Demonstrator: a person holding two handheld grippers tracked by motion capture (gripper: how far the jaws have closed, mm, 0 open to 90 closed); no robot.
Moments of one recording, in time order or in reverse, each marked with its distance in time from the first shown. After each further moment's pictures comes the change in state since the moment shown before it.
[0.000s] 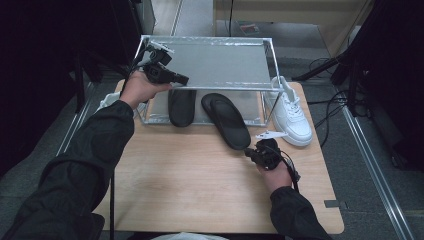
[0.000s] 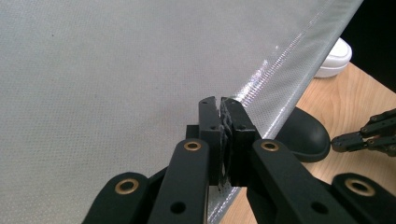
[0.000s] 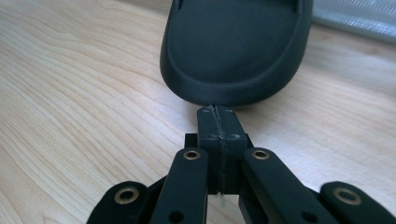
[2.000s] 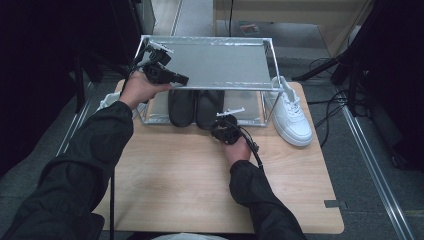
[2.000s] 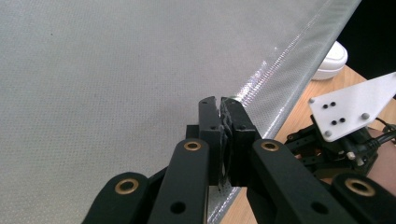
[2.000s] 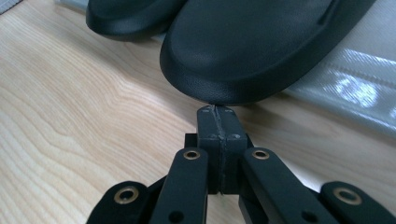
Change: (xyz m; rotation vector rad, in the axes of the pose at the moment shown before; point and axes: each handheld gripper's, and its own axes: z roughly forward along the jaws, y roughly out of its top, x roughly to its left) left arm 0.002 -0.003 0.000 -0.017 -0.013 -0.007; right arm 0.042 0.080 0.108 0.029 0.035 0.030
